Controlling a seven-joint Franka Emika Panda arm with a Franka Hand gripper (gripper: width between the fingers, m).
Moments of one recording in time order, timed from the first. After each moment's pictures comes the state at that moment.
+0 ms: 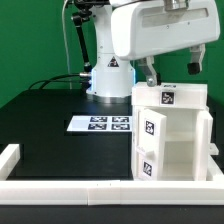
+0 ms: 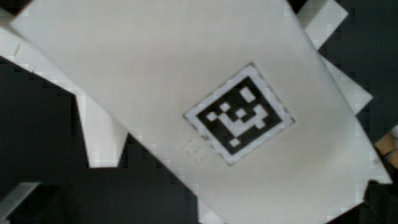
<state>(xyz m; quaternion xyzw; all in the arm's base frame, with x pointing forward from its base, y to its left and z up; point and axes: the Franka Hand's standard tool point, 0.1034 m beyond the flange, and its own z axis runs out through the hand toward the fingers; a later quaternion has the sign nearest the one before) 0.590 0.086 0.176 -0.93 -0.35 -0.07 0.06</state>
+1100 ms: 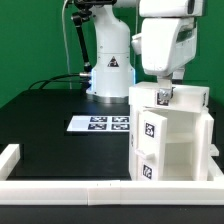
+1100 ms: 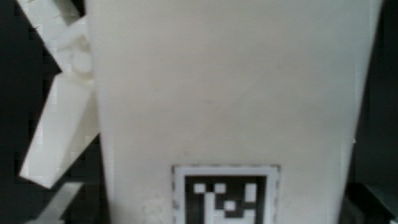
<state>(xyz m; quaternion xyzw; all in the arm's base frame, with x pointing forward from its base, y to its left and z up) 0.585 0.079 0.154 -0.85 -0.53 -0.01 -0.01</state>
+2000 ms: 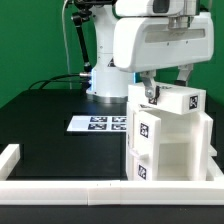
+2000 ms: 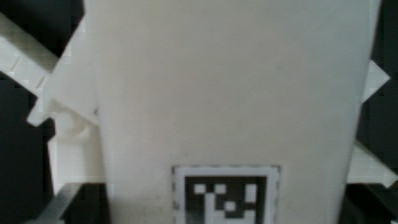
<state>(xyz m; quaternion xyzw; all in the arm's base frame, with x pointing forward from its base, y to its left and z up) 0.586 0.076 0.154 -0.96 -0.28 -0.02 0.00</state>
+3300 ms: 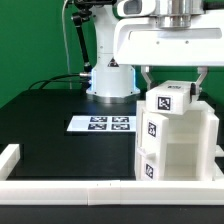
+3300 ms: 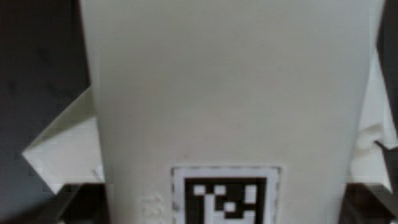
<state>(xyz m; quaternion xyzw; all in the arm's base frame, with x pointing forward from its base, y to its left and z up) 0.587 0.084 0.154 -0.97 0.25 -0.04 0.02</state>
